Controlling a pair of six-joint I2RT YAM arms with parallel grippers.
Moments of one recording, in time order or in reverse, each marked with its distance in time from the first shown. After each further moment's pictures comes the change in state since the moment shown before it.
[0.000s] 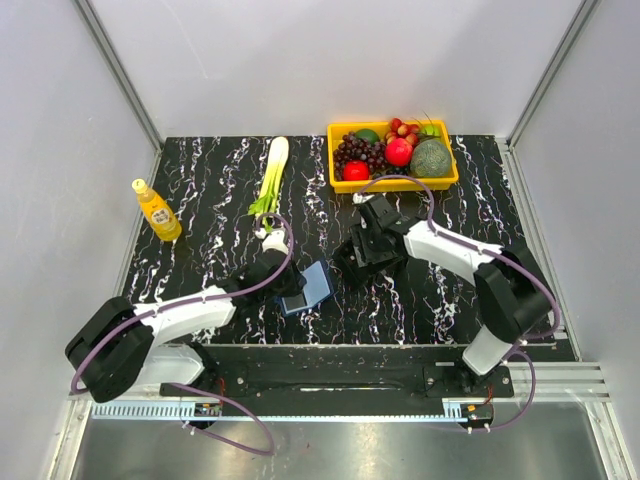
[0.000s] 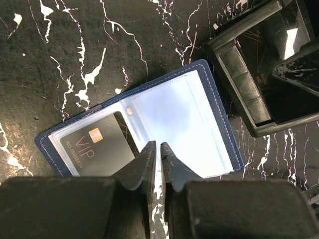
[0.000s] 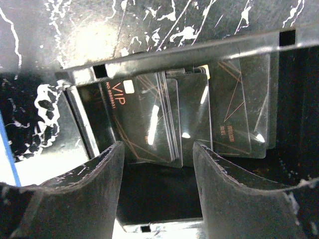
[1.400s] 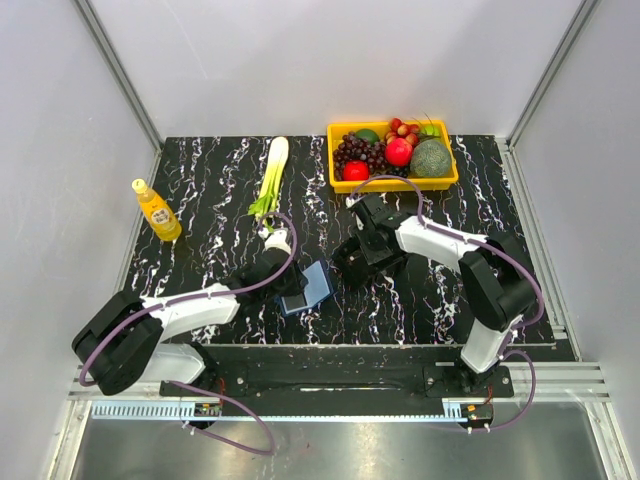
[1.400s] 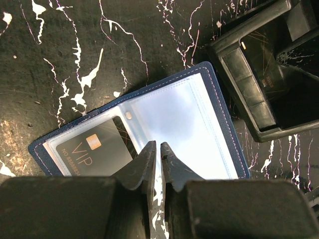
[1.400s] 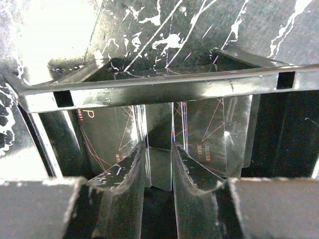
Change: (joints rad) left arm 0.012 0.053 0.005 0.040 0.030 0.010; right arm -0.006 0.118 0.074 -0.039 0.055 -0.164
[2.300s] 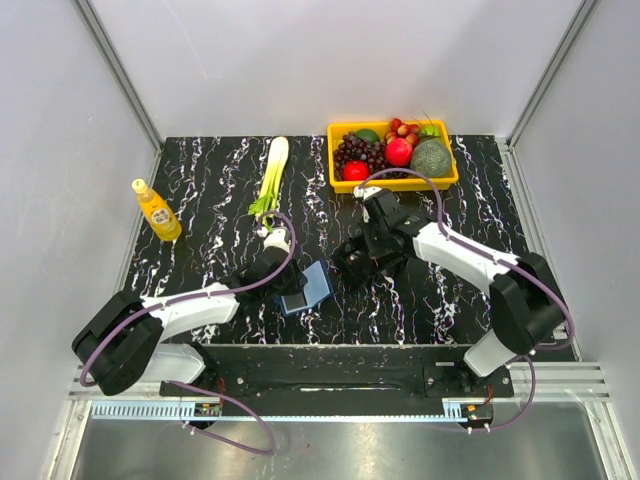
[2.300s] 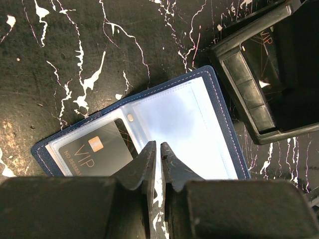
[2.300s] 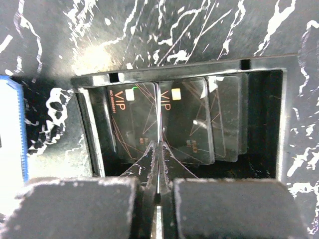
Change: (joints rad) left arm 0.018 0.000 0.000 0.005 0.011 0.000; right arm 0.000 -0.153 -0.063 0.052 -0.045 0.055
